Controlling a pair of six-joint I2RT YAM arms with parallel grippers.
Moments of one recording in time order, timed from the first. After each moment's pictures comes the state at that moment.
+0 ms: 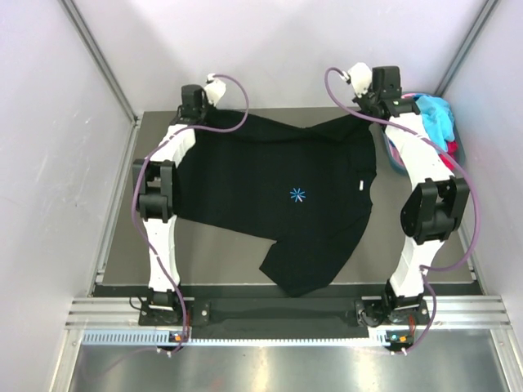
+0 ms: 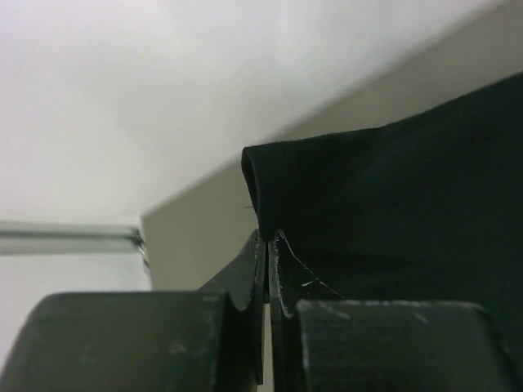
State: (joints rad) left arm -0.10 2.30 1.99 -0.06 -0.10 0.60; right arm 0.14 1.91 1.90 -0.58 0.17 -0.64
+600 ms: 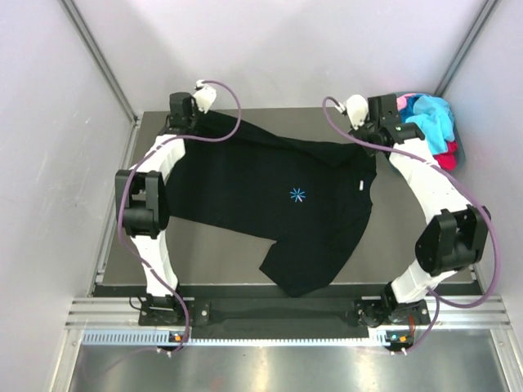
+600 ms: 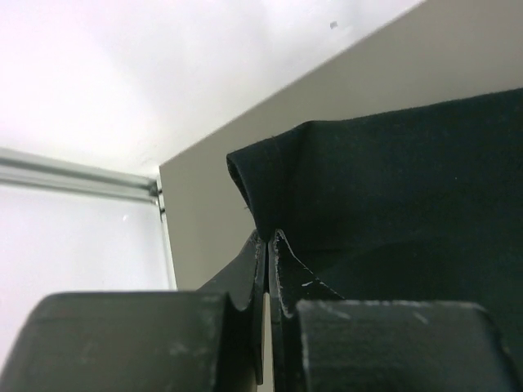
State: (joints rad) left arm -0.08 2.03 1.64 0.00 -0.11 0.58; right arm 0.20 1.63 1.54 -0.68 0.13 -0.56
